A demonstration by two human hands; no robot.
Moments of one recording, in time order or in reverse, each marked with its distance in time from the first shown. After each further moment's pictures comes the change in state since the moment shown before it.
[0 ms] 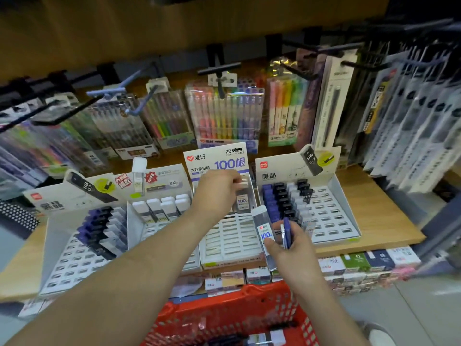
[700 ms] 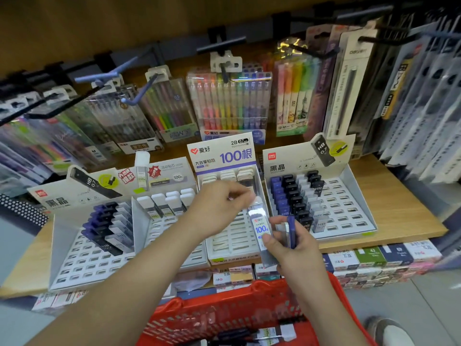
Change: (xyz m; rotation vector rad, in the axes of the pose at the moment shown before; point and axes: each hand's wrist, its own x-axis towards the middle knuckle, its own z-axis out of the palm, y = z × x) left_hand -0.036 -0.002 -0.021 -0.322 -0.279 -0.050; right_hand -0.005 0.010 0.014 0.257 -0.043 0.017
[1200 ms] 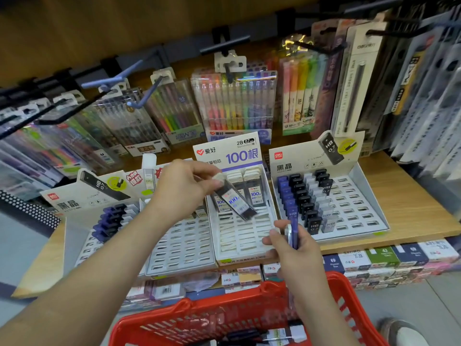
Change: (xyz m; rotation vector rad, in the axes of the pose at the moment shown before) left_hand -0.006 -0.012 -0.055 -0.066 0.257 -0.146; right_hand -0.008 -0.007 0.018 0.079 0.079 0.102
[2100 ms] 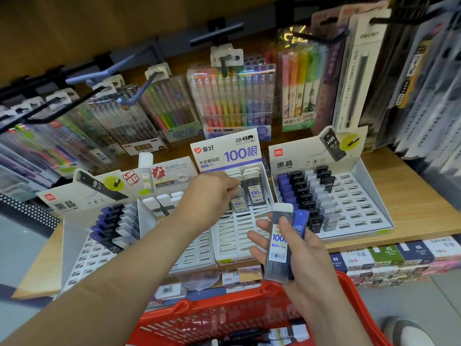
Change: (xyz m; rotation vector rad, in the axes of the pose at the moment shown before) left_hand 0.011 -0.019 0.047 0.445 -0.038 0.499; right_hand -0.008 -0.020 0.002 0.473 -0.142 0.148
